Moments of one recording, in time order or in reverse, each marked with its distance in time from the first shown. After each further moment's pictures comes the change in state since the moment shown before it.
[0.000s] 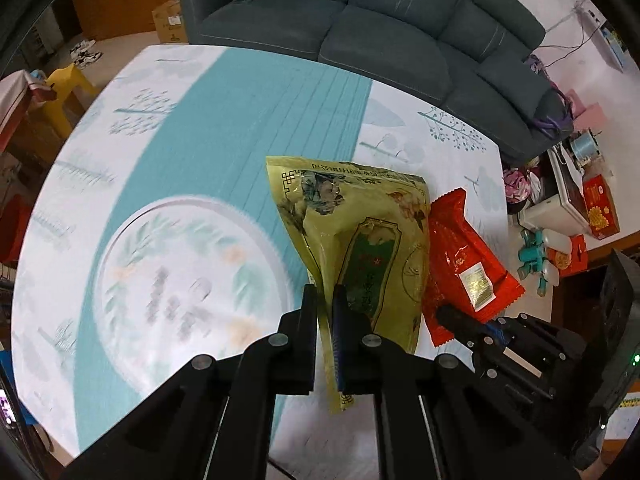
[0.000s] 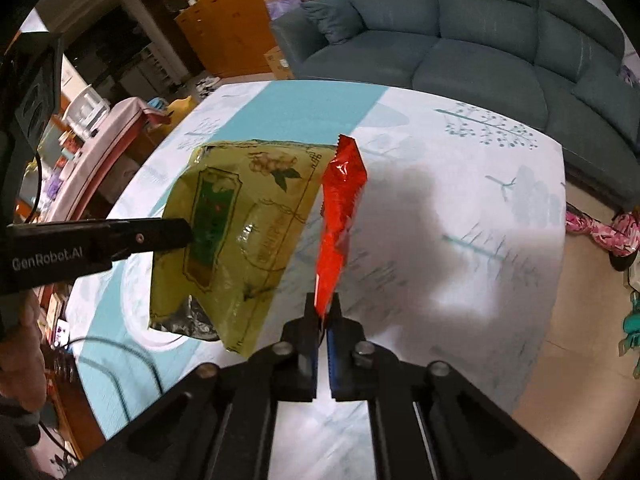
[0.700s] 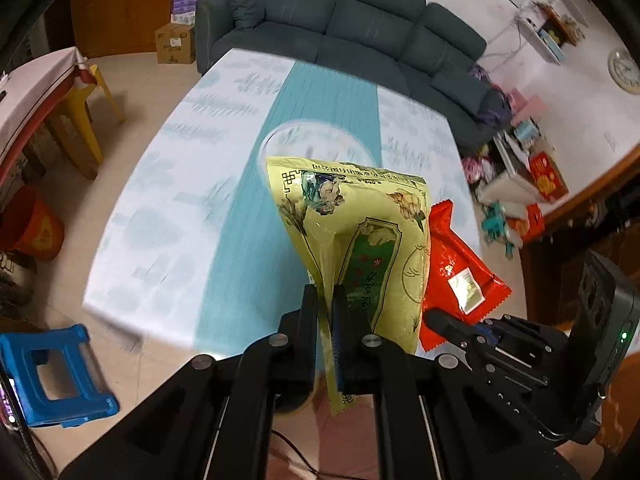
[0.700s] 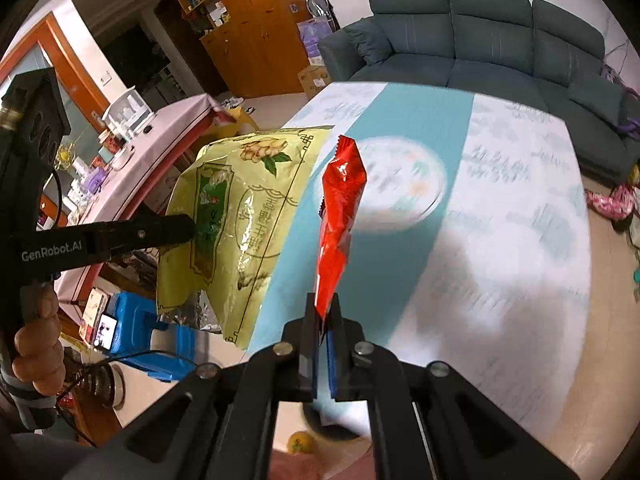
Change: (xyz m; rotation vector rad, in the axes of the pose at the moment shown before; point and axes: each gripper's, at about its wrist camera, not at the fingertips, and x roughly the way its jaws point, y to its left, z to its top) left arm -0.202 0.224 -0.240 0.109 -0.092 -0.142; right arm -0.098 0.283 -0.165 0.046 -0.102 0.004
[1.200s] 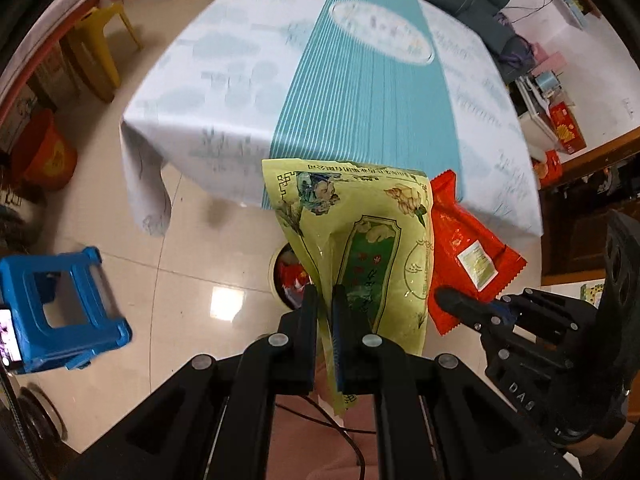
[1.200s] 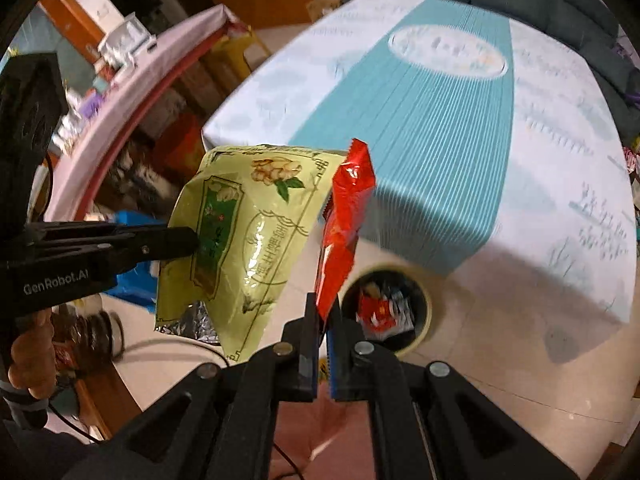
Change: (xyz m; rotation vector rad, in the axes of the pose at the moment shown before) left arm 0.026 0.089 -0.163 -0.032 0.218 0.038; right arm 0.047 0.116 -0.144 -0.023 0.243 -0.056
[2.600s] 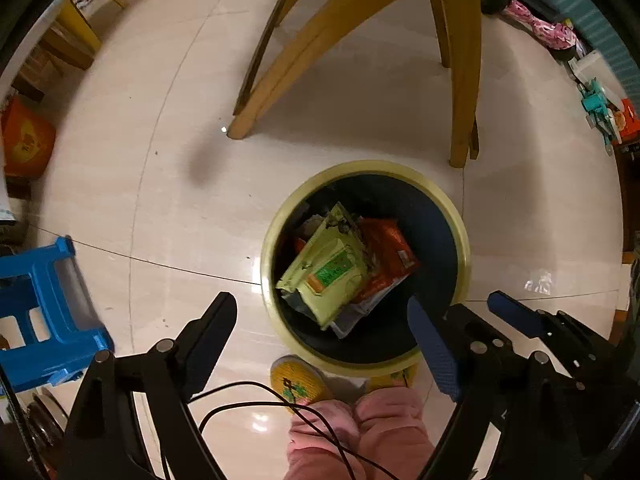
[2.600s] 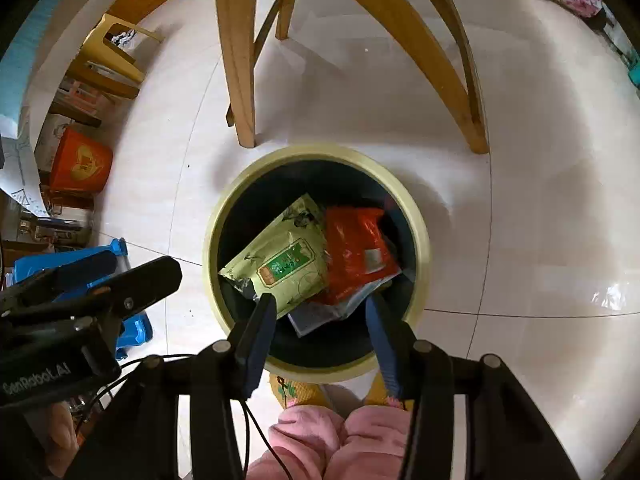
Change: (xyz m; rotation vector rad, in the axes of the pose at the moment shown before) left arm 0.389 0.010 -0.021 0.053 0.134 0.214; right arm 0.333 -0.173 -0.110 0.382 0.138 -0.046
